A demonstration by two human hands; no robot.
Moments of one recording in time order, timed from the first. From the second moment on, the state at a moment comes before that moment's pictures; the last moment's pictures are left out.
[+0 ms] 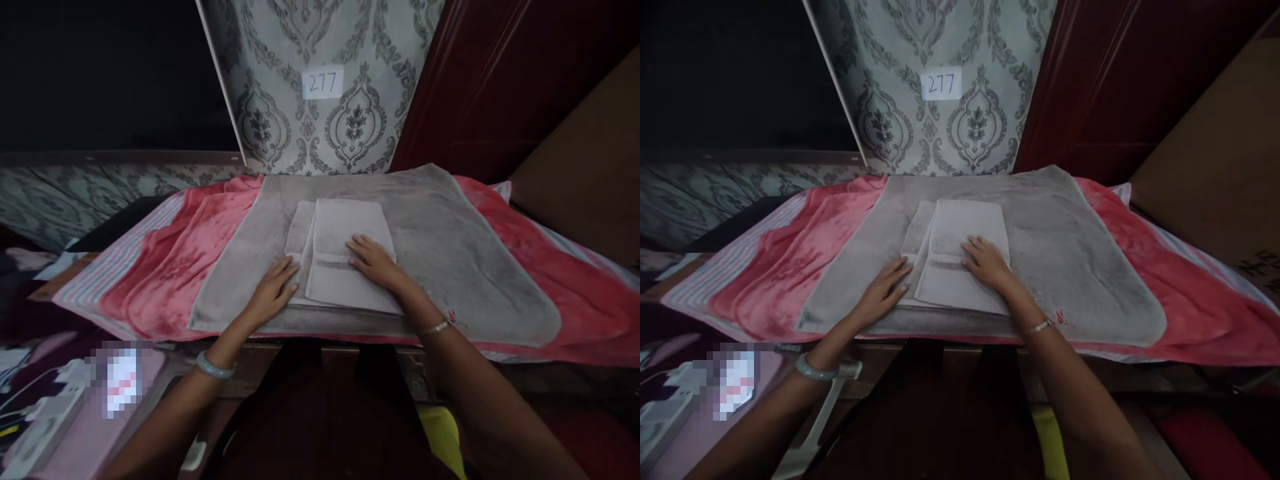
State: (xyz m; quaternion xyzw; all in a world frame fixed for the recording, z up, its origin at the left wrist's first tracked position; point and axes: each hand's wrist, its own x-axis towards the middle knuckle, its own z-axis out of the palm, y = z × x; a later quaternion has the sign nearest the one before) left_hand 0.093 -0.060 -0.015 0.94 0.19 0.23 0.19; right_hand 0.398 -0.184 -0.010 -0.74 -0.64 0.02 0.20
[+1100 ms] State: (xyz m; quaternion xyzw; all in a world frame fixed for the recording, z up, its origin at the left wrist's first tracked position) left_hand 0.099 -0.104 -0.015 0.90 0.25 0.31 0.17; right_hand 0.331 -0.316 -0.052 -0.74 -0.51 -0.15 0.40
